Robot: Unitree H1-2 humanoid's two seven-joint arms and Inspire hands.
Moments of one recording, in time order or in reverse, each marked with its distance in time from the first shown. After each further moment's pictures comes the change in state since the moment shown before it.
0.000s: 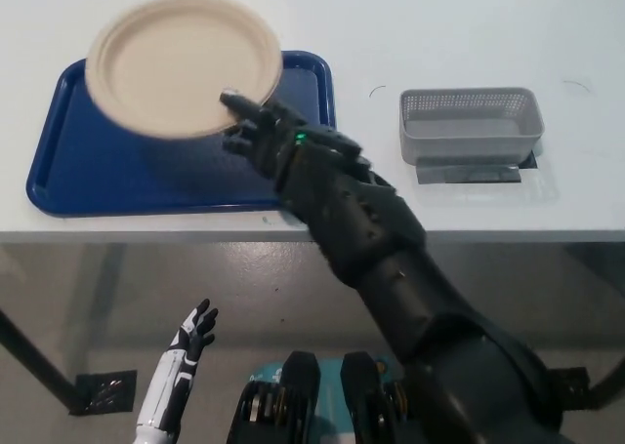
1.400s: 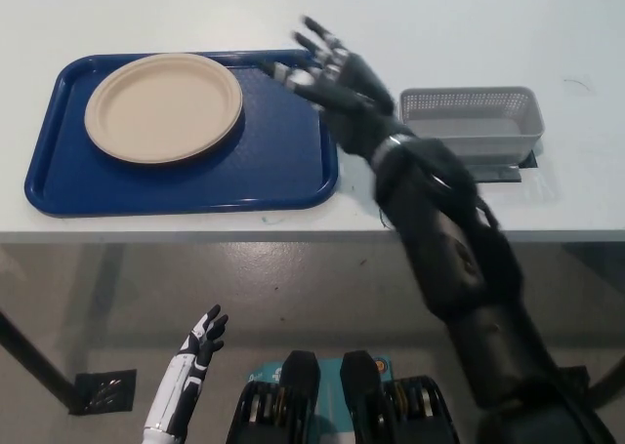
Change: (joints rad) left_arm 0.000 0.010 -0.032 0.010 -0.001 0.007 -0.001; right_arm 0.336 -0.170 -0.020 -0.549 -0.187 -0.063 0.356
